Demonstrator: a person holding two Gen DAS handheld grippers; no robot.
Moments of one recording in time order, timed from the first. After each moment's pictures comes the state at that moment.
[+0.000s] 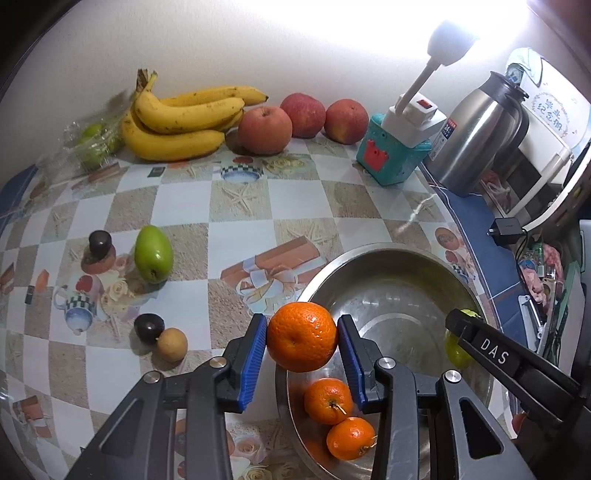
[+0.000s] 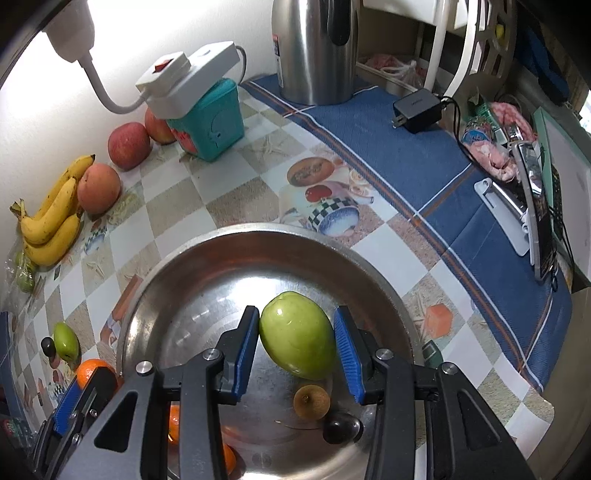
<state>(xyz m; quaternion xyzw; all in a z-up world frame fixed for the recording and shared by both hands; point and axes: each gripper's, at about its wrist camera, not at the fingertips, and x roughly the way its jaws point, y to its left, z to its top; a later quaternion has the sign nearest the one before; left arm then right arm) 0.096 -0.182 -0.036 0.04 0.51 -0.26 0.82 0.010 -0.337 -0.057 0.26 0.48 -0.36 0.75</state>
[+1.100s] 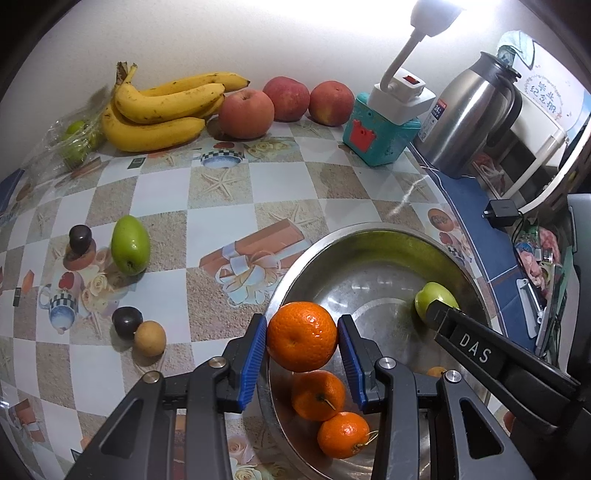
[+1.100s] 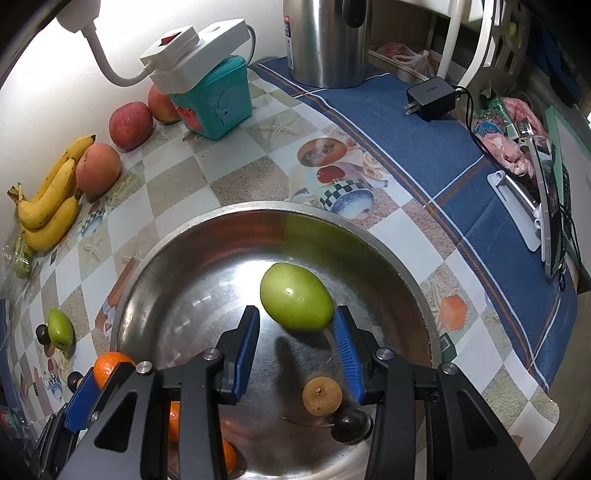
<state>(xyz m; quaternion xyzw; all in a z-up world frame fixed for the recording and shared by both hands) 0.092 -0.194 -0.047 0.05 0.52 -0.28 0.80 0.018 -0.334 -0.065 0.26 0.50 -0.35 0.75</state>
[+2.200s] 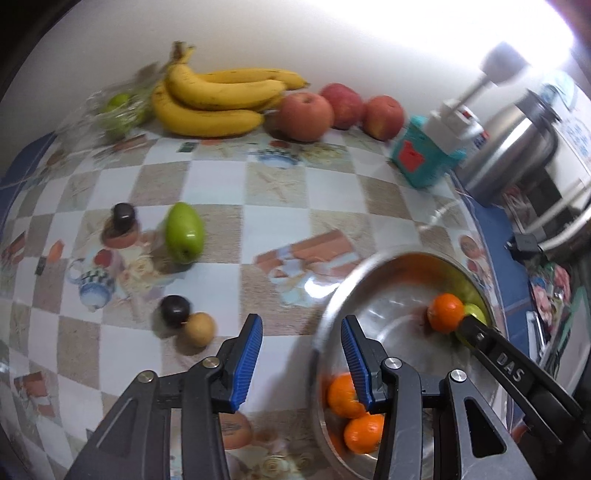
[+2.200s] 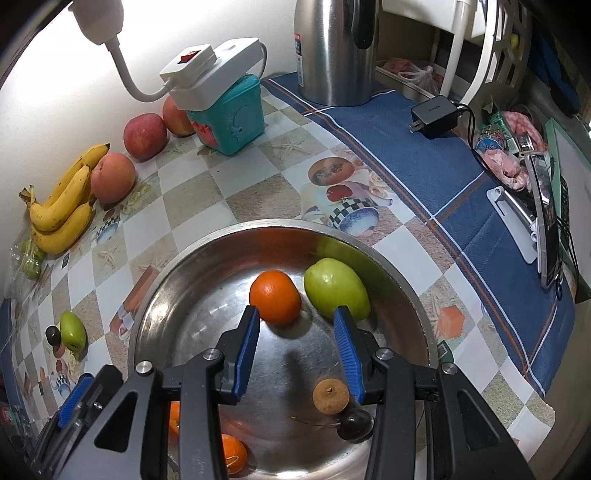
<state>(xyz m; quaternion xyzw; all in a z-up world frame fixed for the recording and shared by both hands) 0.113 -0.158 -0.038 0.01 0.55 -0.21 0.81 0.021 -0.328 -0.050 0.25 0.49 -0.34 0.76</state>
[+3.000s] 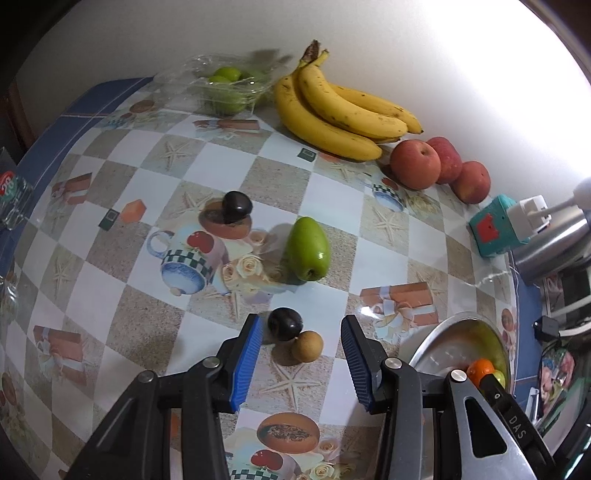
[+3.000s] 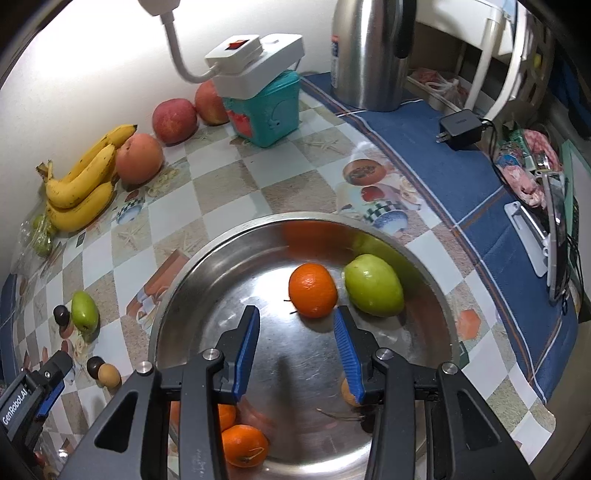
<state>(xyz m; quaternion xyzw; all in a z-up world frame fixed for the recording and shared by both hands) 0.142 -0.083 -0.033 -0.08 0.56 -0.09 0.82 0.038 -0.306 -0.047 0.23 0.50 -0.30 0.78</state>
